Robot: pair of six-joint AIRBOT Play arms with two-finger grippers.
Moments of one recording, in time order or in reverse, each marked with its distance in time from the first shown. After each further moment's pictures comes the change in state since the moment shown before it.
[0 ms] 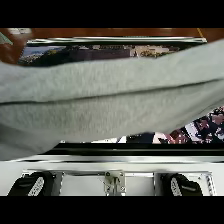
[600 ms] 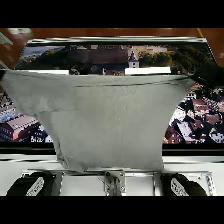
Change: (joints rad) left arm 0.000 -0.192 -0.574 0.031 0.114 -0.019; right arm 0.002 -0.476 -0.272 0.048 0.067 0.012
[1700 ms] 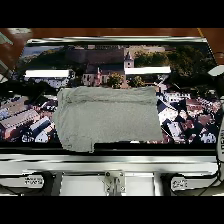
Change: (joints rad) left arm 0.167 -0.717 0.006 -0.303 -0.155 -0.002; right arm -0.029 -0.515 0.018 0.148 -0.119 -0.153
